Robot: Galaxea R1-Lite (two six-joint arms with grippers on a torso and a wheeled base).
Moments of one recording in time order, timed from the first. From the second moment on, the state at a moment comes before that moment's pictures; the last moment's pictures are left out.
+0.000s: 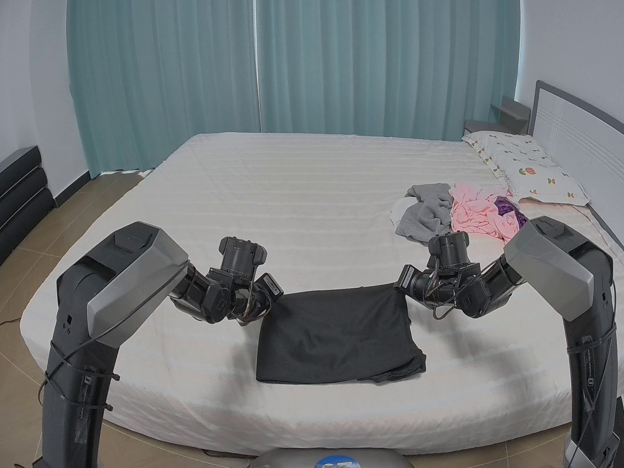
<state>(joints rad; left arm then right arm) -0.37 2.51 -1.45 -0.32 0.00 -0.95 0.30 2.49 -1.32 -0.56 0.13 0.71</state>
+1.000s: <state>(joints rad) -0.36 2.52 -1.47 -0.31 0.03 -0.98 0.31 2.59 -1.45 -0.55 0.00 0.70</state>
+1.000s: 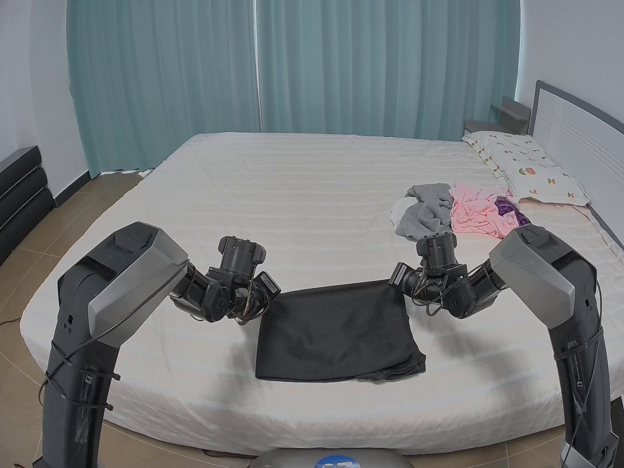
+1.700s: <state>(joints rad) -0.34 2.46 -1.40 -0.32 0.00 -0.99 0.29 2.42 -1.15 -0.61 0.16 0.71</state>
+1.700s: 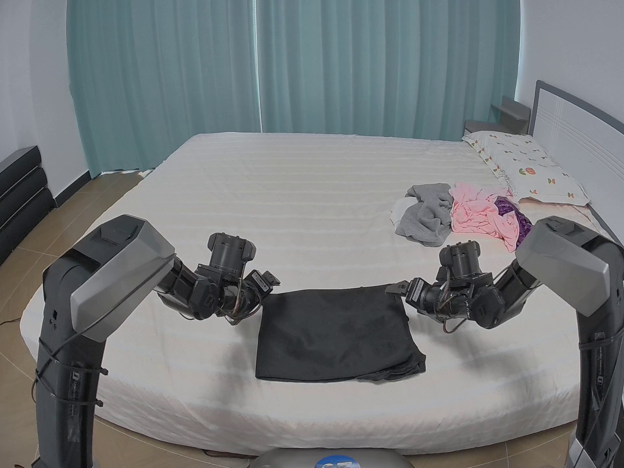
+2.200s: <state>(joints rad) -0.30 2.22 -1.06 -0.33 -0.06 -1.14 0.33 2.18 -0.61 -0.82 0.32 0.67</state>
